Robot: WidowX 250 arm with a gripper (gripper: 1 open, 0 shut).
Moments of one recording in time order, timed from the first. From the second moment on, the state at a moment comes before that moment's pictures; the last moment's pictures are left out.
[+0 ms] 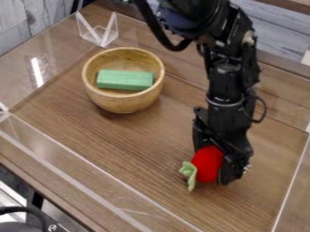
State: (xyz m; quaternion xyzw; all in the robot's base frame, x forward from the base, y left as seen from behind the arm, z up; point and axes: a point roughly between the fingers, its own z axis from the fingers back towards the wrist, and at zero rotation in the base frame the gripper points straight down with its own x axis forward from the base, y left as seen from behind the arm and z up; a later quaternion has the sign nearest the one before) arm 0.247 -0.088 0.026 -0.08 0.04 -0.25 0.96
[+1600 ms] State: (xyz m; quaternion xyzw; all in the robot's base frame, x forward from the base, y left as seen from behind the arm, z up) arm 0.241 -0.062 0.050 -0.08 0.04 -0.12 0.99
